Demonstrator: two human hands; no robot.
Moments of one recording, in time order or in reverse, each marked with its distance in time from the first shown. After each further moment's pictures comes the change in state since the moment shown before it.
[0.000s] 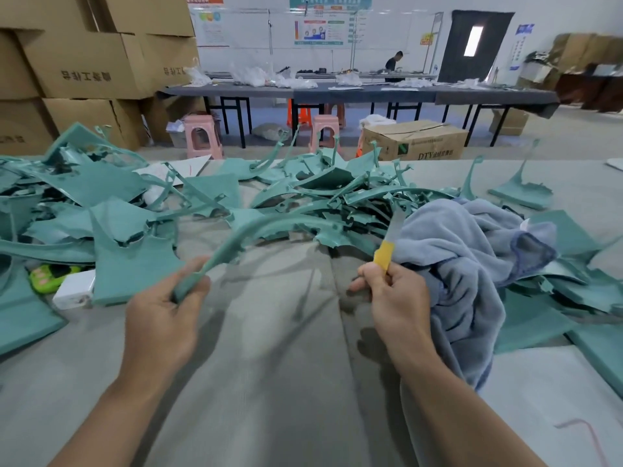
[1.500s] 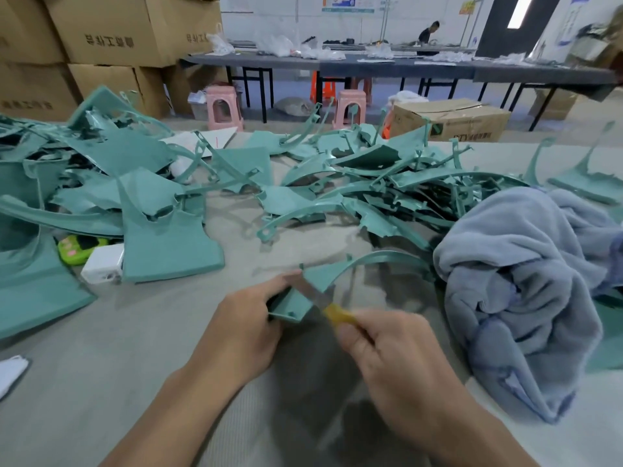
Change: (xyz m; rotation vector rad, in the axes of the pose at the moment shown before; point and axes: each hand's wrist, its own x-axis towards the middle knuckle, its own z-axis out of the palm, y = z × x) left_hand -0.010 0.009 0.020 0.290 -0.545 0.041; right_hand -0.070 -0.044 0.014 -0.441 -0.535 -0.379
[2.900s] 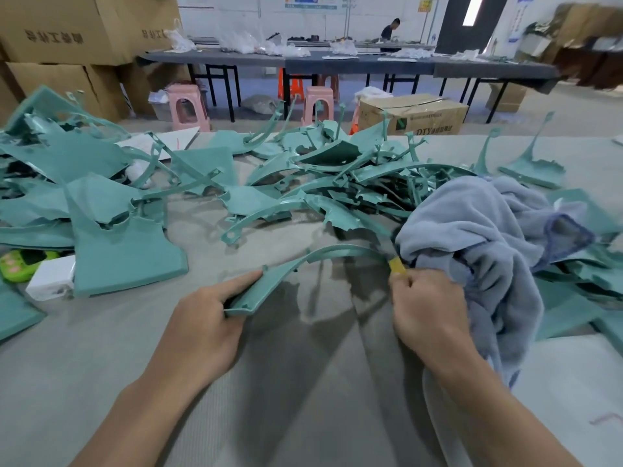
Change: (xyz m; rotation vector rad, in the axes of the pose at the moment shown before) left_hand 0.002 -0.005 -0.002 -0.026 0.028 -0.040; right_hand 0.025 0.071 -0.031 -0.121 0.342 0.593
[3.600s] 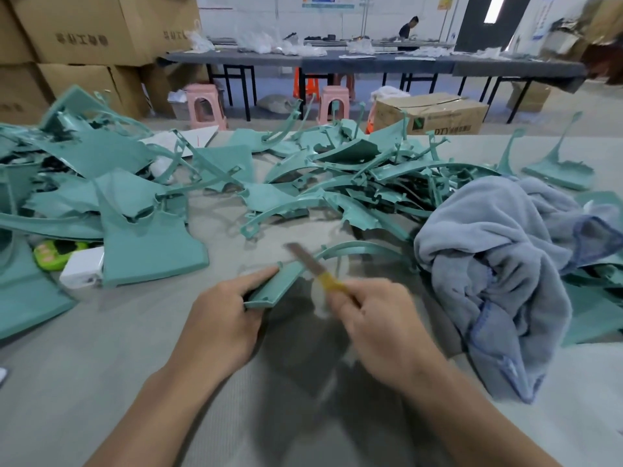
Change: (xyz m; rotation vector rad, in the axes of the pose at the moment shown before) left_hand -0.003 0.007 -0.005 -0.019 0.006 0.026; right_hand -0.043 -0.040 0.023 0.185 -0.275 -0.511
